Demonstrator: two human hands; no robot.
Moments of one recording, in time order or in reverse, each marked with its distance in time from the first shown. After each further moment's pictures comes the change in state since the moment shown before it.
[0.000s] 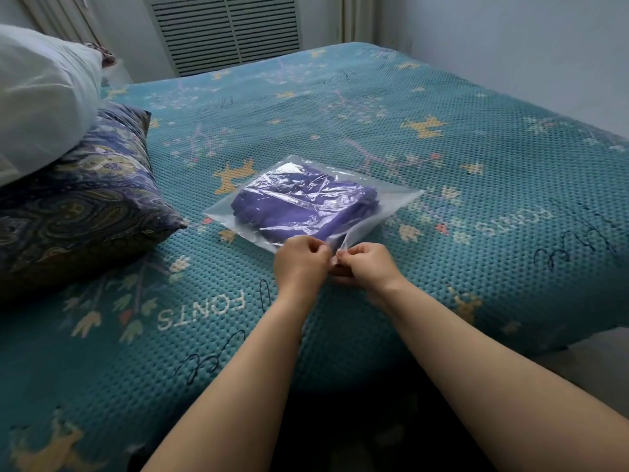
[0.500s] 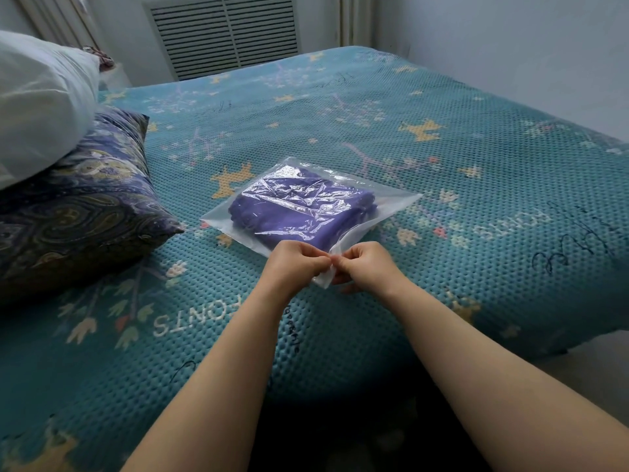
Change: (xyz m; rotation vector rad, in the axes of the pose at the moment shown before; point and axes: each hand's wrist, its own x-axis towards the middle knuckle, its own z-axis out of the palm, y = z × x) left_hand 0.008 -0.007 -0.017 -0.162 -0.303 -0.031; right_hand 0.001 -0.010 -0.011 -0.282 -0.103 -0.070
